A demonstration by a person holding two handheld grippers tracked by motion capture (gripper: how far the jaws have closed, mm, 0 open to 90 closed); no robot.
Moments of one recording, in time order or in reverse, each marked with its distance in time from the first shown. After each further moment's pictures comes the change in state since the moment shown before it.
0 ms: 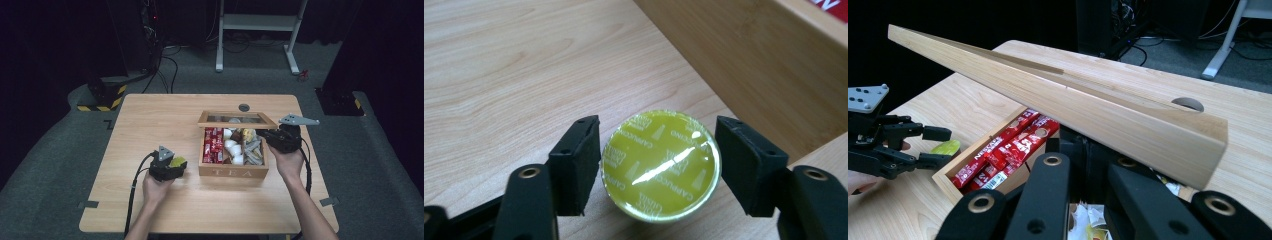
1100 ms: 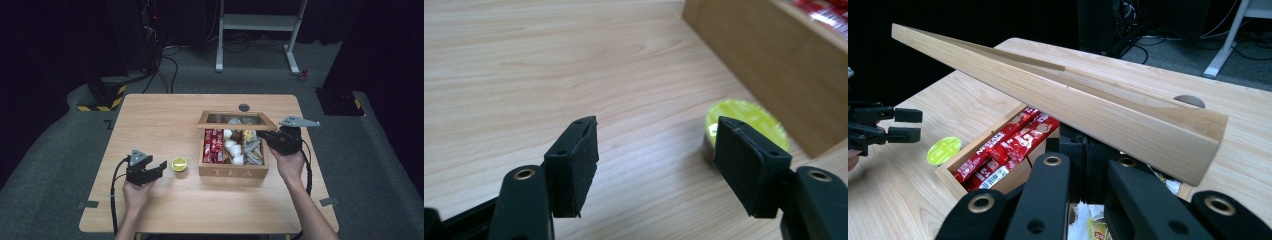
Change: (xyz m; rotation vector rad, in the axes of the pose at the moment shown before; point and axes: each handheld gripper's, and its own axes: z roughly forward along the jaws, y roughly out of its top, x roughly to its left) left arm 0.046 -0.030 -0.044 -0.074 0.076 -0.131; right arm 0.001 -0.004 -0.003 0.006 0.002 0.001
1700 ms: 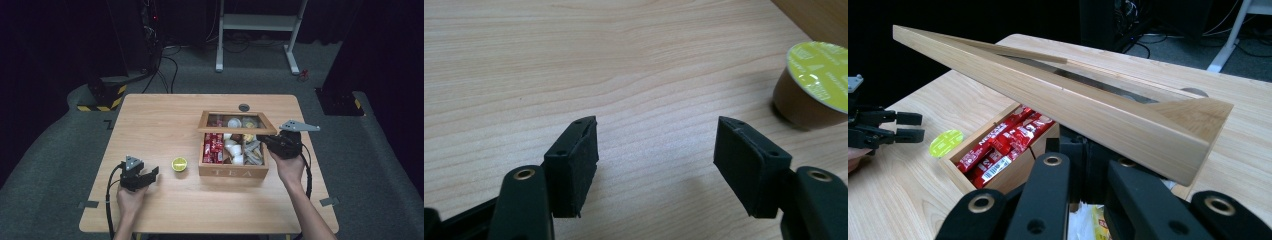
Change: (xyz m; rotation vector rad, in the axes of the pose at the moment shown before) left arm 0.016 -0.024 0.002 0.069 0.079 -0.036; right arm 0.001 -0.012 -0.001 -0.001 0.007 -0.006
